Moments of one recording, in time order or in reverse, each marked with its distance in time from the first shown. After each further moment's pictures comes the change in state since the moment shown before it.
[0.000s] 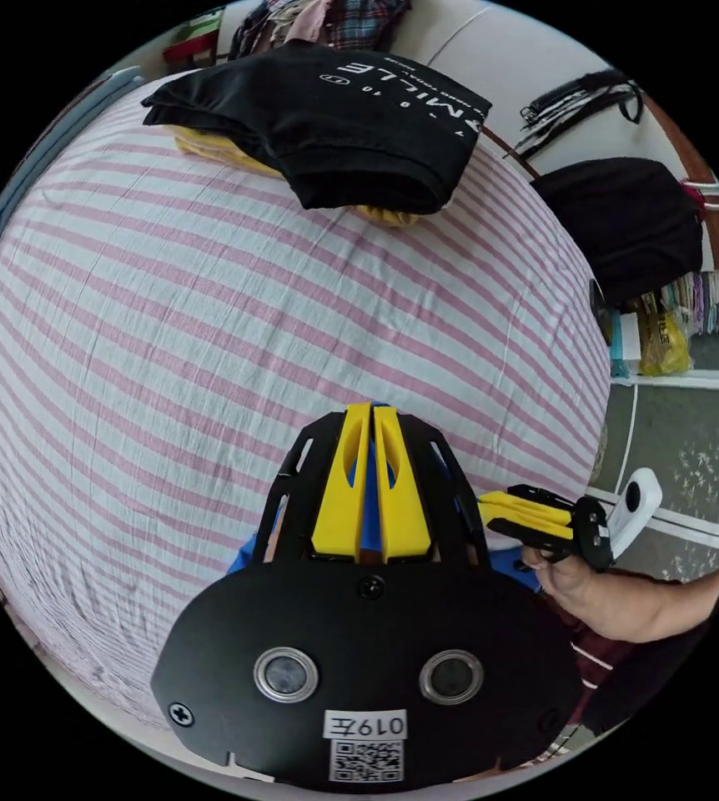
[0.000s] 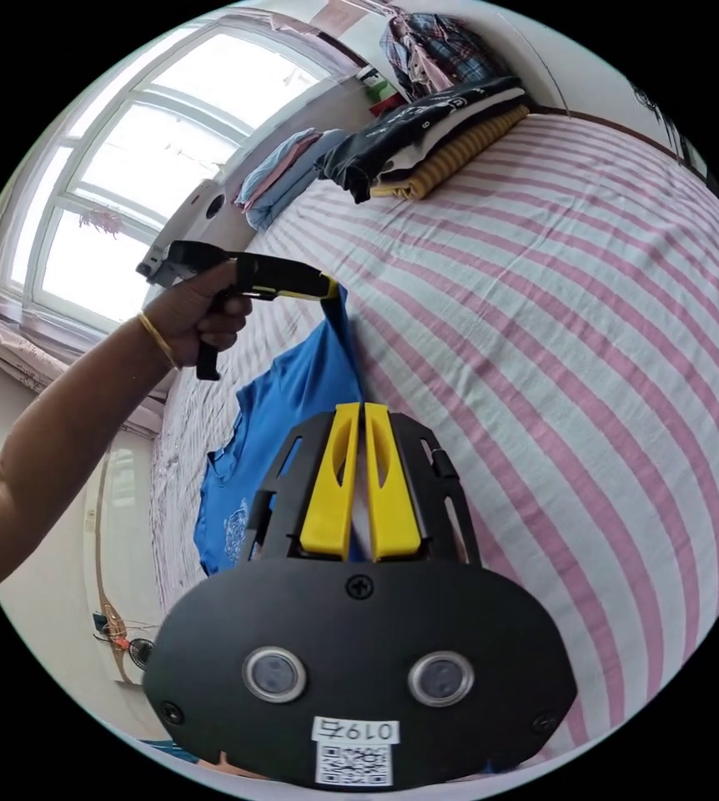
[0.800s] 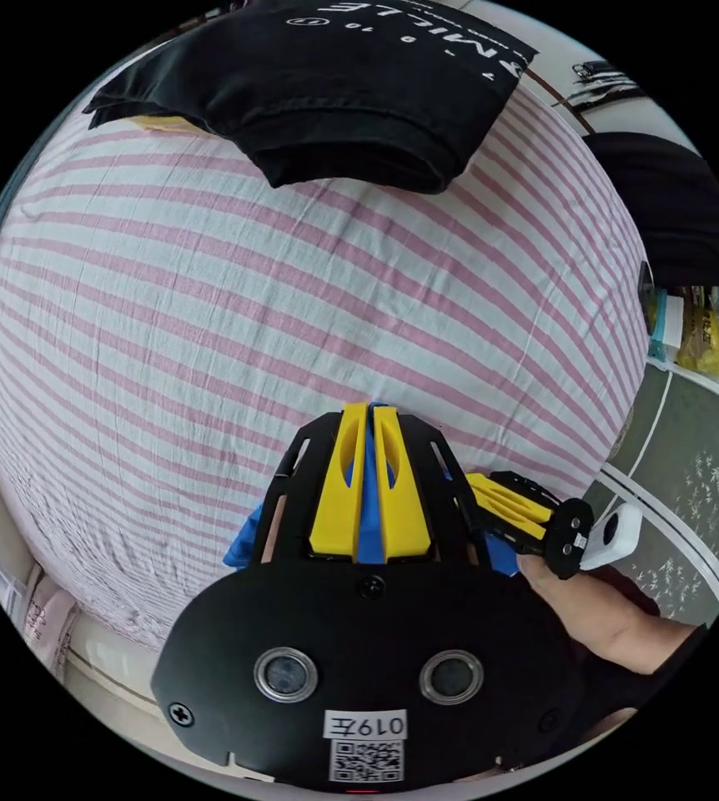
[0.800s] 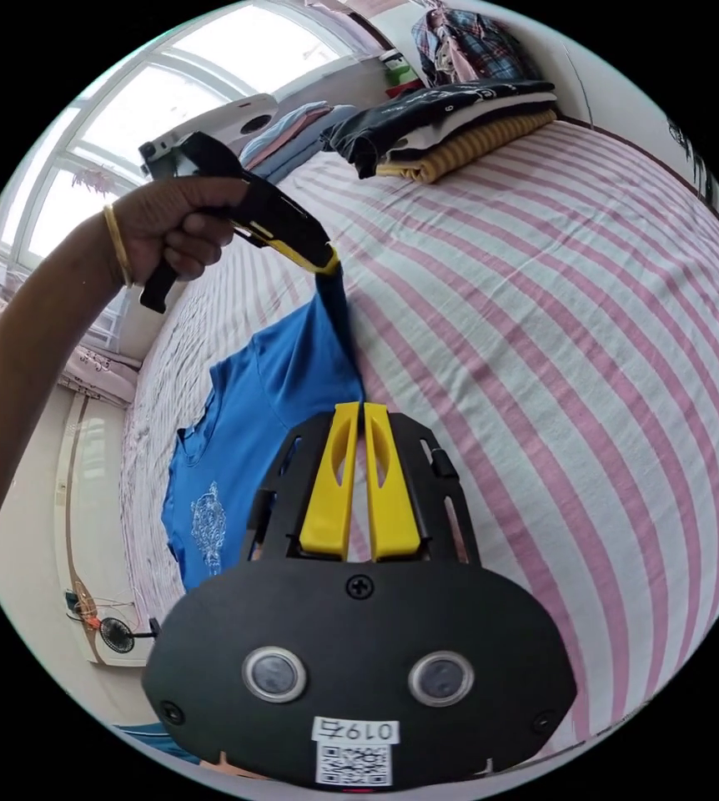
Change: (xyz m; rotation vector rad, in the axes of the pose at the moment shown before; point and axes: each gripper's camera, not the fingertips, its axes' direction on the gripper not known) left arm 0.056 -0.077 -0.043 -0.310 -0.166 0.038; right arm 0.001 -0.001 0.010 -0.070 0.118 -0.102
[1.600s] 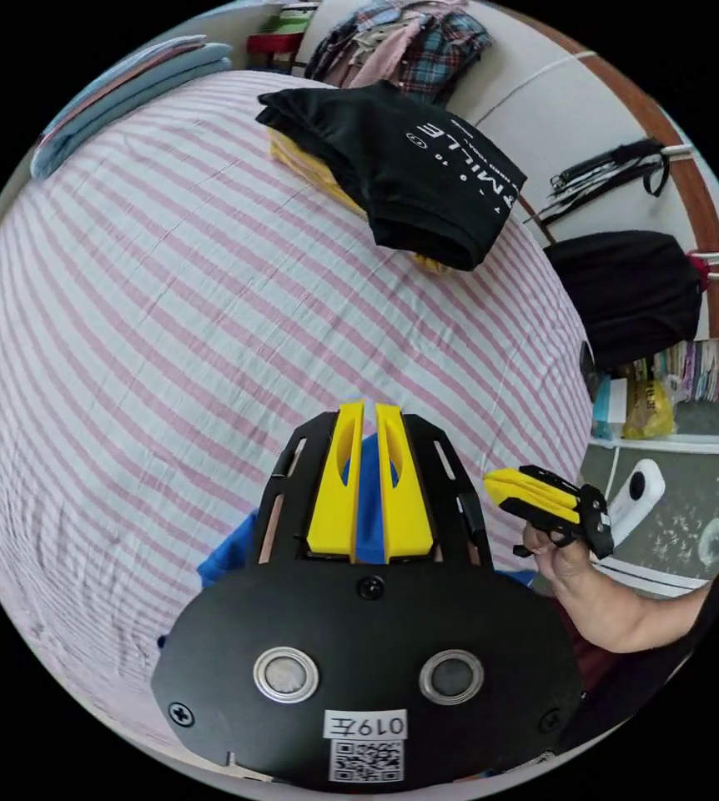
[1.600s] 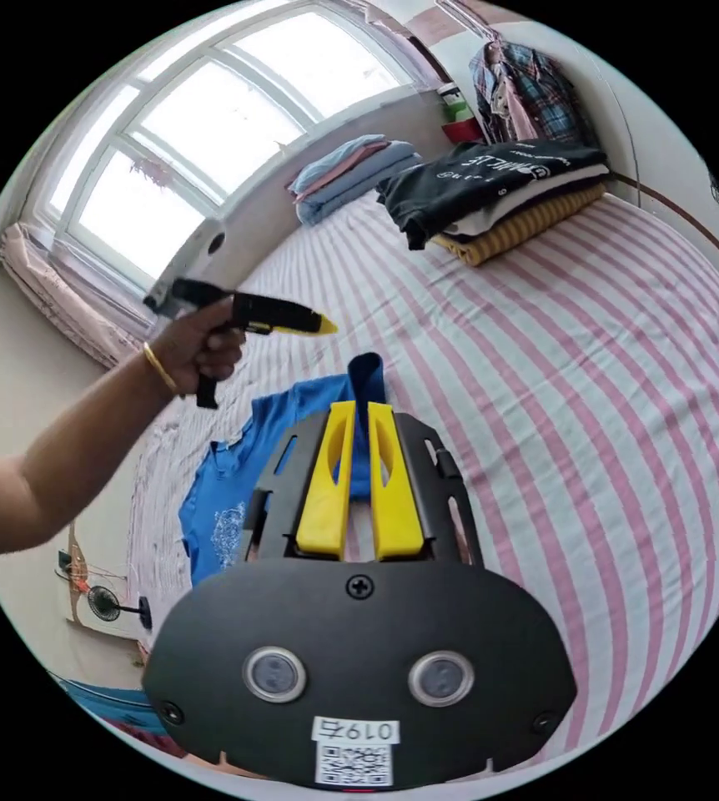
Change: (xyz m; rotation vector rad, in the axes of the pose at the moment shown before) left arm -0.114 0.185 0.059 0.505 0.281 -0.215; right arm -0.031 -0.046 -0.039 0.087 -0.185 -0.138
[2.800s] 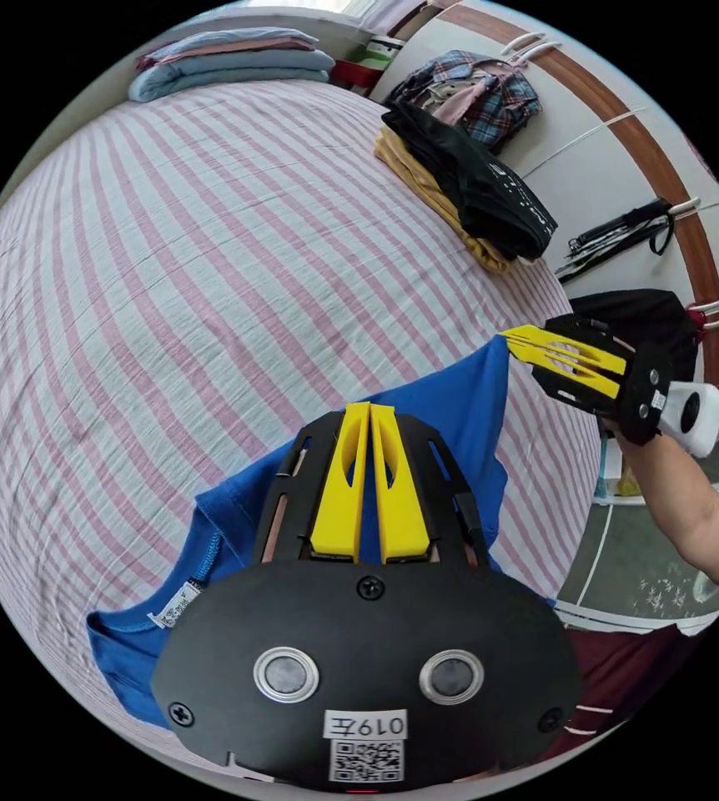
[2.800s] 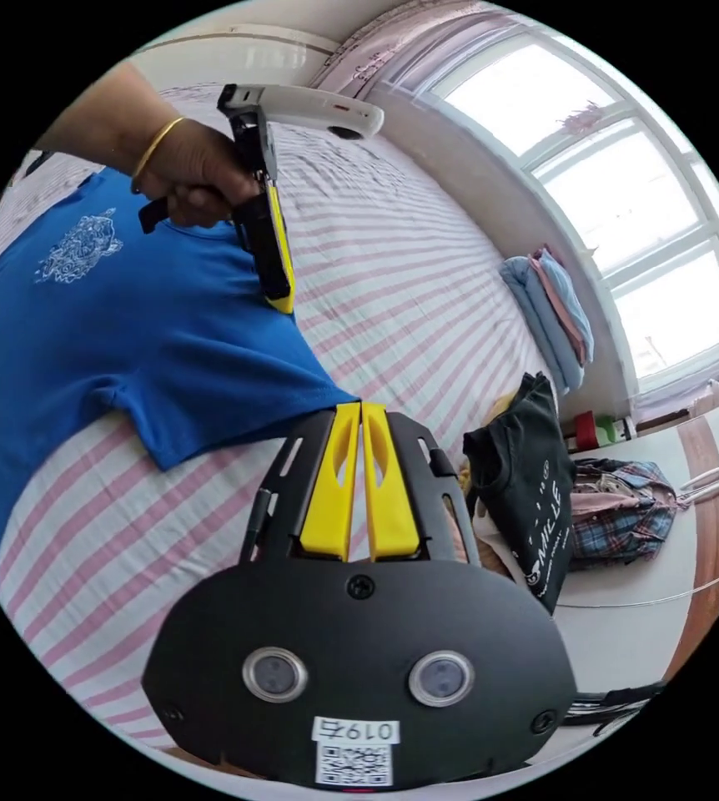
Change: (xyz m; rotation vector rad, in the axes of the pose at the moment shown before) left arm -0.127 0.194 0.086 0.156 -0.010 -0.163; right arm -0.134 0.030 0.111 -0.209 0.561 -1.410
